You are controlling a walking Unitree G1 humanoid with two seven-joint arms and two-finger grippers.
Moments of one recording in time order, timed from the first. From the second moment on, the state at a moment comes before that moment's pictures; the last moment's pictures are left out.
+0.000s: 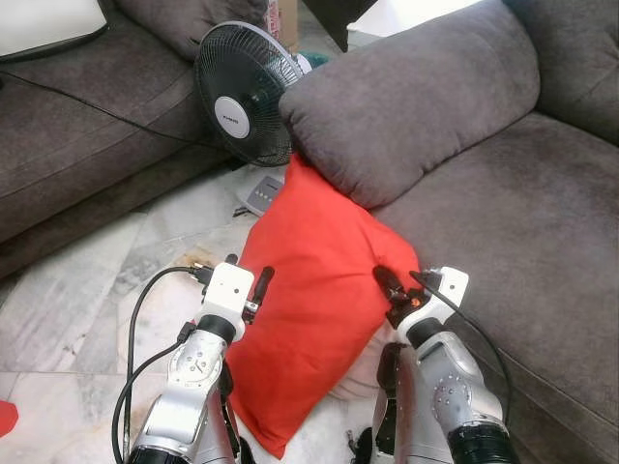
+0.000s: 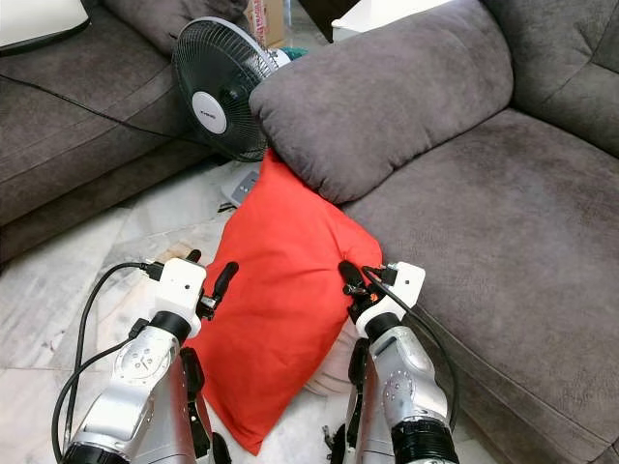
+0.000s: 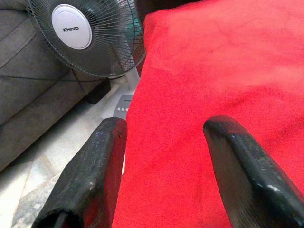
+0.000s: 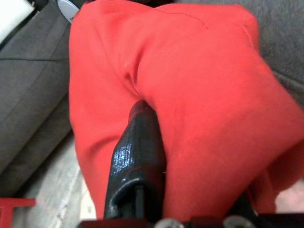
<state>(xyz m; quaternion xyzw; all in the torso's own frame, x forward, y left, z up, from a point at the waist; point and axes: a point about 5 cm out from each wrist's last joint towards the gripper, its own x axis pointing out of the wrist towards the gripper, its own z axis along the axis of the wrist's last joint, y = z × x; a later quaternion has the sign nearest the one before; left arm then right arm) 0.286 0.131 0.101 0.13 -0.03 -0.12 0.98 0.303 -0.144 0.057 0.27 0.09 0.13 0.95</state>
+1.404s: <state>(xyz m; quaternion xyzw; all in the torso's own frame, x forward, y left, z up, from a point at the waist) 0.289 0.146 0.112 0.14 -0.07 -0.08 0.99 0.280 -0.147 0.088 0.14 0.04 0.13 0.98</state>
